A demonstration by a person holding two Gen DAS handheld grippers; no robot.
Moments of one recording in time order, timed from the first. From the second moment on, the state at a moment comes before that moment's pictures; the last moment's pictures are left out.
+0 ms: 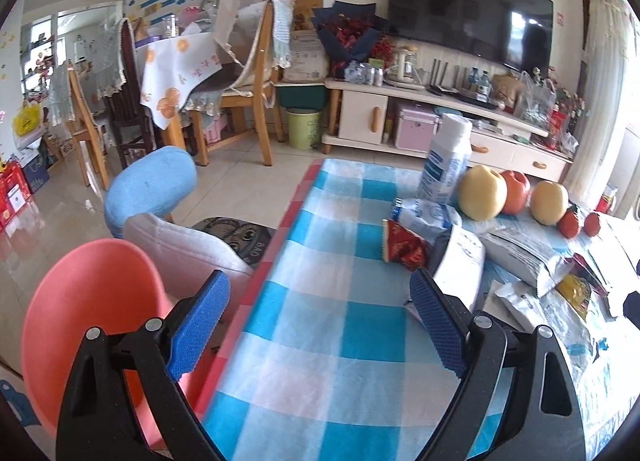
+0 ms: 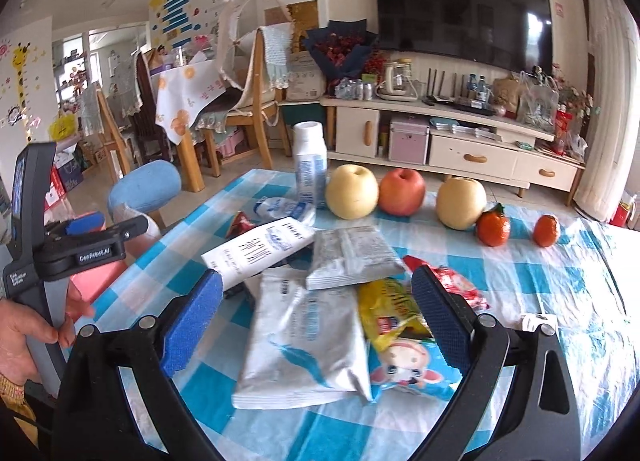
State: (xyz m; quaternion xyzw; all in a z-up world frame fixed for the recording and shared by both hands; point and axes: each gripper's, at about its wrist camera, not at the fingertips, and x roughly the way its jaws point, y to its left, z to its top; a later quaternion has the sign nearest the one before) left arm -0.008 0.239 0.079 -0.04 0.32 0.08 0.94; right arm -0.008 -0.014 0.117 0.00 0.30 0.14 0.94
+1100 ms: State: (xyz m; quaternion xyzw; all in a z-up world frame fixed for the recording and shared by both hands) left arm 0.017 0.115 0.022 -0.23 0.45 -0.19 0.84; right arm 0.029 -0.127 0.077 0.04 0.40 0.15 0.91
